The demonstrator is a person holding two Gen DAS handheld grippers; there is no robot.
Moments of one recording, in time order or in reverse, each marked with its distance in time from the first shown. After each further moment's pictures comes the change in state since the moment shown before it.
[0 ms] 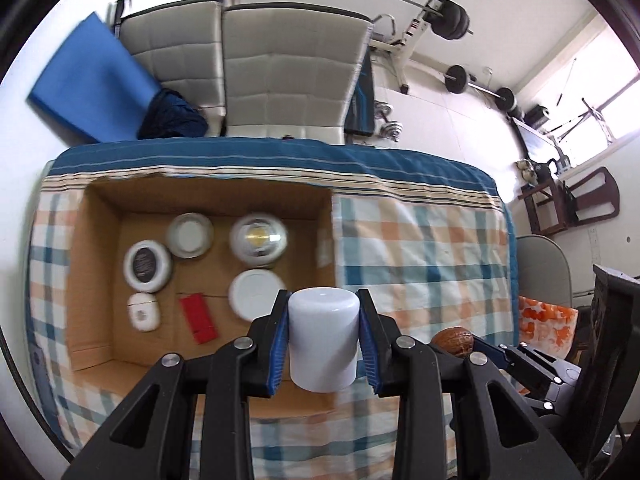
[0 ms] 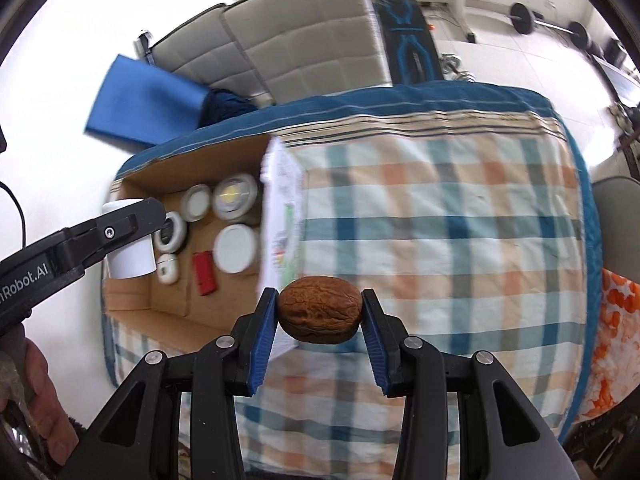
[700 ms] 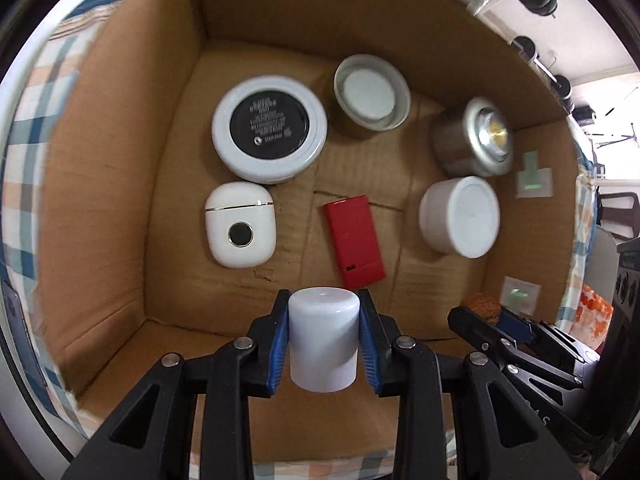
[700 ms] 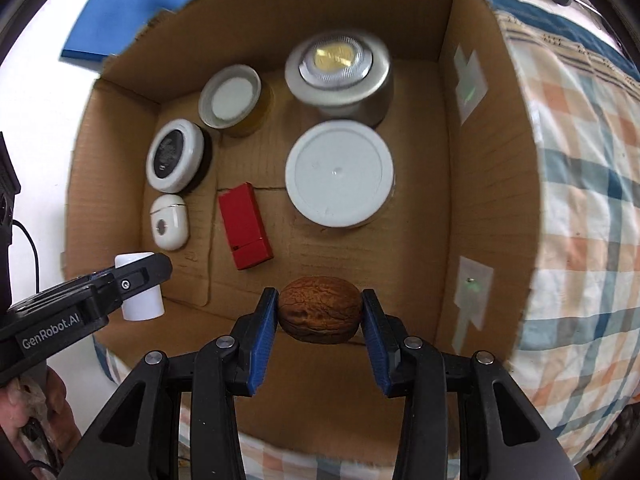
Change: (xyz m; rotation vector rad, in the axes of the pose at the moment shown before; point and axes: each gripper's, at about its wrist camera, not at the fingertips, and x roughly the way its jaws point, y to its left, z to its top) left arm 0.133 0.187 -0.057 -0.170 0.323 -0.007; right arm 0.185 0.100 -0.020 0.015 0.233 -0.043
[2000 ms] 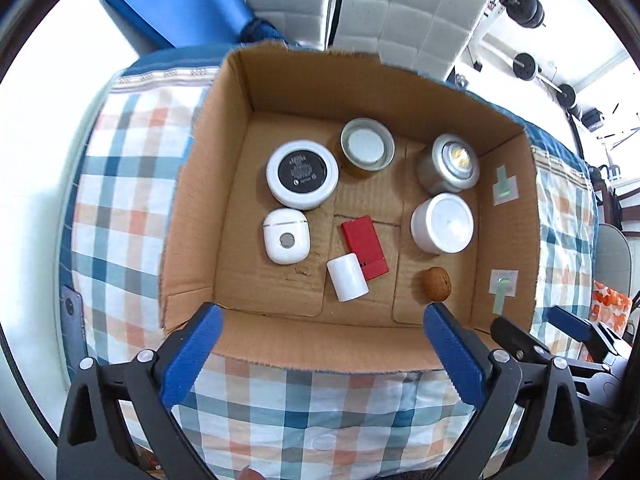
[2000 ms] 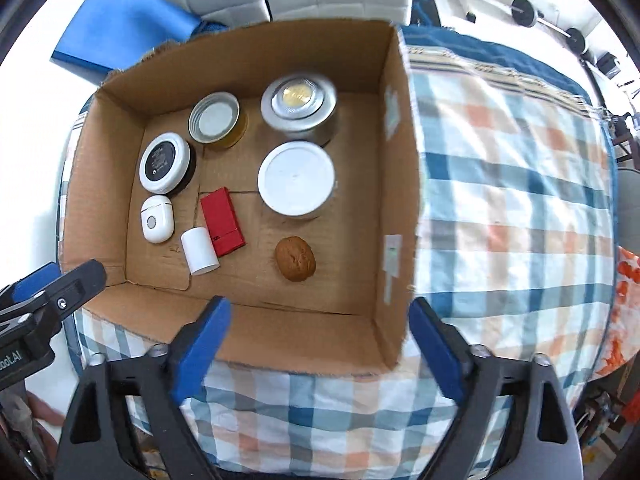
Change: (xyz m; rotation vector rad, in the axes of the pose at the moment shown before) left arm -0.102 -0.023 -0.050 0.045 -0.209 0.131; right arm -0.083 0.004 -0.026 0.005 -0.107 -0.164
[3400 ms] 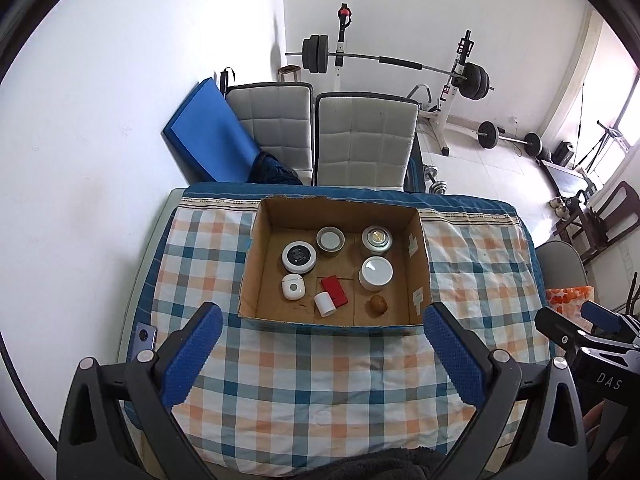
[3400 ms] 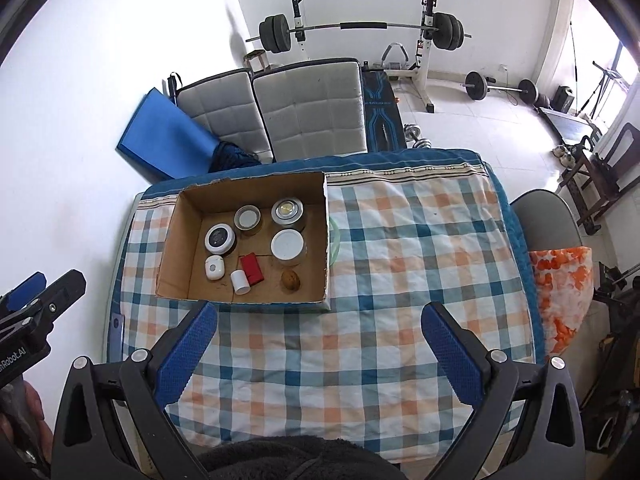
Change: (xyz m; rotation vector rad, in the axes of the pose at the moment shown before) left arm -0.230 -0.044 -0.111 0.092 -0.423 0.038; right arm -0.263 -0.046 -0.140 0.056 -0.406 0.007
